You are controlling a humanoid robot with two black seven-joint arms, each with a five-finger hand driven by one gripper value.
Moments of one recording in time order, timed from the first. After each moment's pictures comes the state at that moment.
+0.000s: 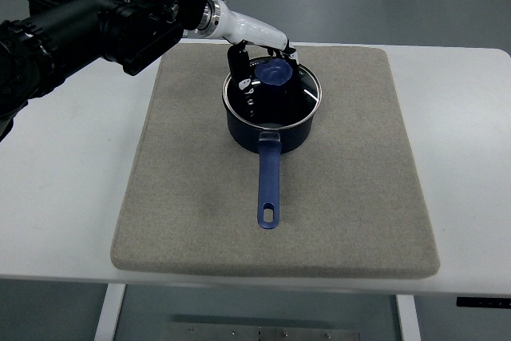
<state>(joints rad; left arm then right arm) -1.57 0.02 0.50 -0.38 1.03 -0.37 -0.61 0.08 0.00 -0.25 0.26 -0.12 -0.17 0.27</state>
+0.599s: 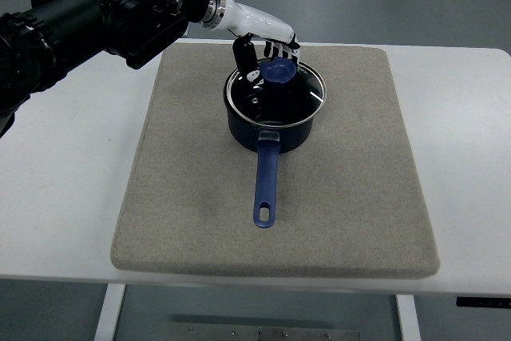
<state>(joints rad) -1.60 0.02 0.50 -0.38 1.03 -0.37 -0.61 0.08 0.00 -0.25 0.26 -0.12 -0.18 0.26</state>
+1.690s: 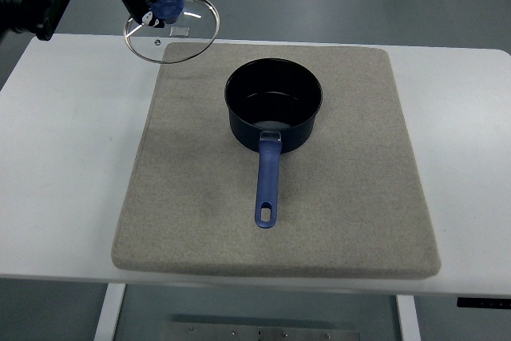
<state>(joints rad) -1.45 0.21 0.50 -0.01 1.01 -0.36 -0.61 0.08 0.00 -0.25 0.26 -0.12 -0.18 0.26</state>
